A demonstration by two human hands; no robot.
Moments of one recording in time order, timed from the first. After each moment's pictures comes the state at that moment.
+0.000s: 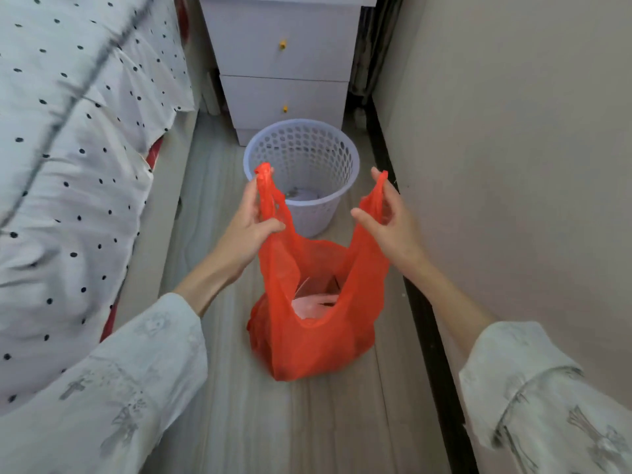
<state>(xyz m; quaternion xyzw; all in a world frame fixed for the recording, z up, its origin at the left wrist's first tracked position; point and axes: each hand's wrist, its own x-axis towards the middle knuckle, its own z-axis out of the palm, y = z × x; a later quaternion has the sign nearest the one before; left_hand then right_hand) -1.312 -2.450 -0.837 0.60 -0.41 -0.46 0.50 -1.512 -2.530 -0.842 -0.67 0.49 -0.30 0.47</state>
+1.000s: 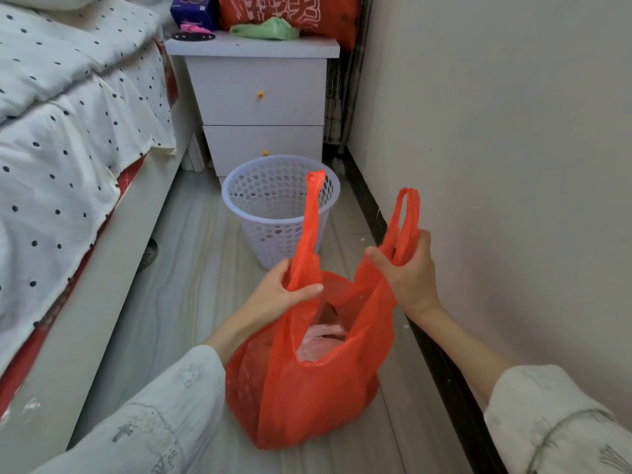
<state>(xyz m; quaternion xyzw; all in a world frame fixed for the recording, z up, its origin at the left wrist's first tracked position) -1.361 -2.450 -0.972 0.61 -0.51 -0.43 0.43 -1.559 -2.507 -0.943 -0.61 0.52 -0.47 0.36</state>
